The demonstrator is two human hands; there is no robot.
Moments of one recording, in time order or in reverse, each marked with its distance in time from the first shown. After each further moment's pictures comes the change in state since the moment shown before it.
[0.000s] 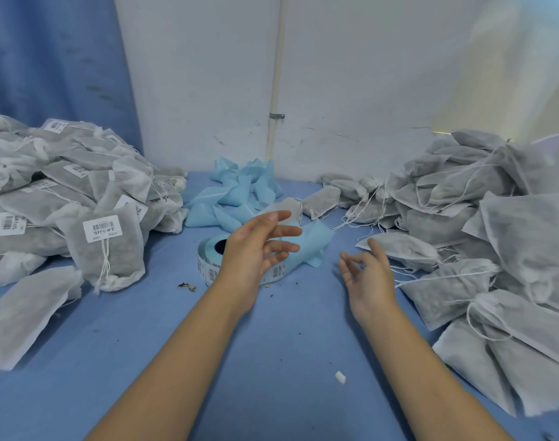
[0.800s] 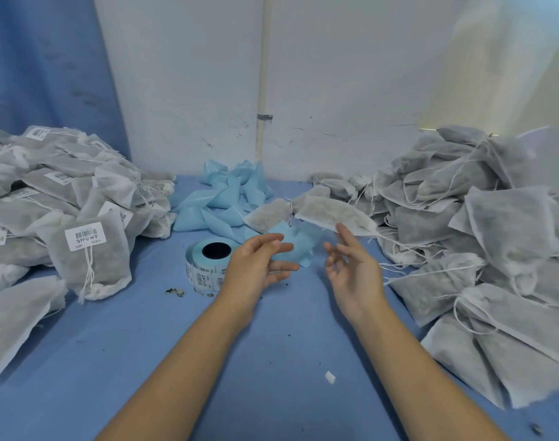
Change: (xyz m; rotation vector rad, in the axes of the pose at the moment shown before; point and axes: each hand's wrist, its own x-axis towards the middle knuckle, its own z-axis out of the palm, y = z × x) left_hand -0.007 -0.015 0.011 0.131 0.041 -0.114; right_hand -0.008 -0.007 0.003 0.130 -0.214 0.065
